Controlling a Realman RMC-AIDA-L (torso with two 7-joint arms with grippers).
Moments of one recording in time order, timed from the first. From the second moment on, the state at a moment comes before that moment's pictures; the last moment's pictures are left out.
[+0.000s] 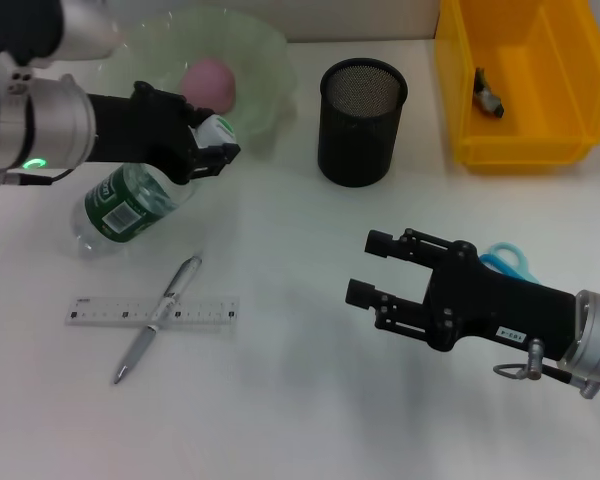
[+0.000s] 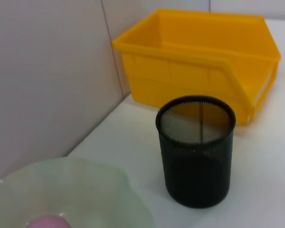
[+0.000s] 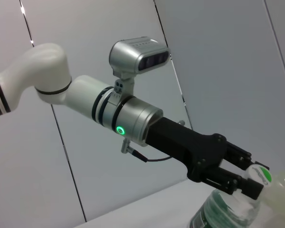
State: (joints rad) left arm -0.43 -2.07 1.34 1.30 2.21 1.12 -1.94; right arm 0.48 2.09 -0.68 -0.12 -1.78 -1.62 0.84
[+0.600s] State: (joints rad) left arm -0.34 -2.07 1.27 1.33 2.05 1.13 -1.93; right arm 0.49 2.09 -0.69 -0.10 -1.78 -1.62 0.84
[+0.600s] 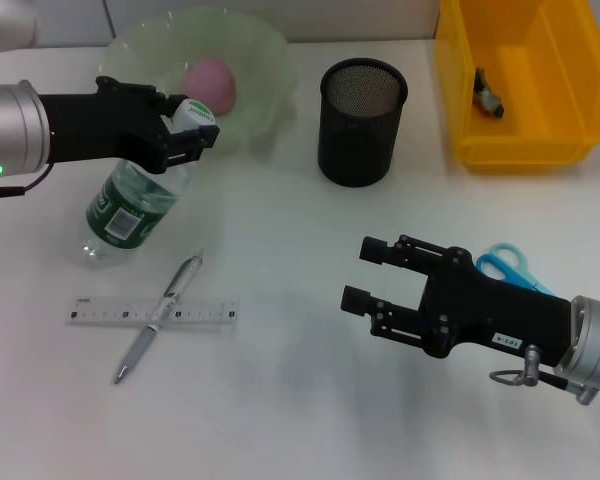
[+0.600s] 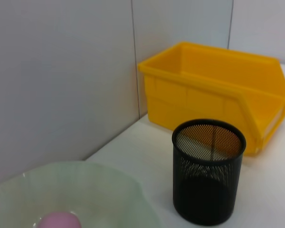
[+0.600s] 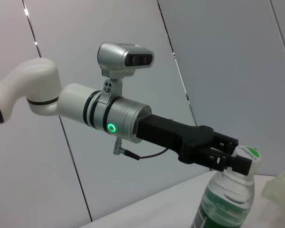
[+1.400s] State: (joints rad) left arm -0.29 -2.07 1.21 1.35 1.90 1.15 -1.85; right arm 0.49 2.09 -0.68 -0.10 -1.78 -1.62 0.84
